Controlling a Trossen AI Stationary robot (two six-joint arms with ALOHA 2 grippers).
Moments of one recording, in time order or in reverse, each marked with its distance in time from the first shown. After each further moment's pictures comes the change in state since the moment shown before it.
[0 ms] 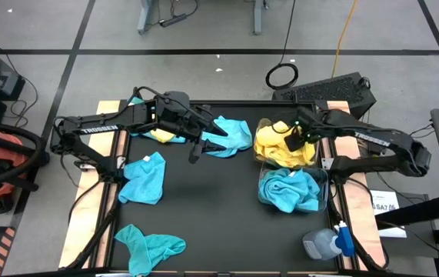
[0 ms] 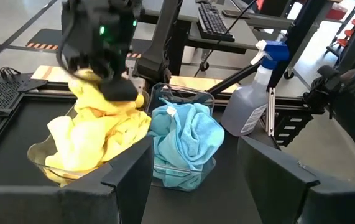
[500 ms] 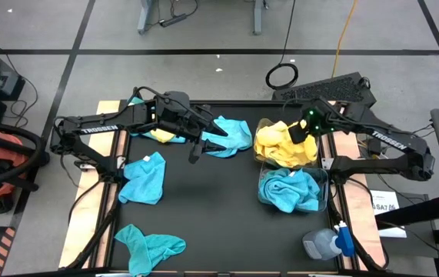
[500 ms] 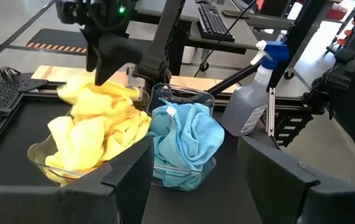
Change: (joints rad) left arm 0.000 0.000 0.000 0.000 0.000 -0.001; right arm 0.000 -0.086 0.201 -0.050 -0.074 -0.016
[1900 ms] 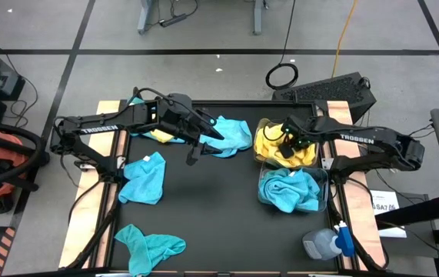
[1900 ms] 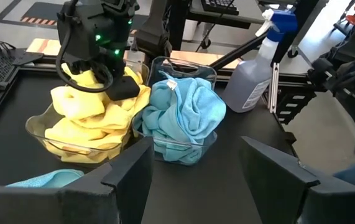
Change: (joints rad) left arm 0.000 0.000 0.000 -0.103 0.000 0.026; right arm 0.009 0.192 -0.359 0.273 0.053 -0.061
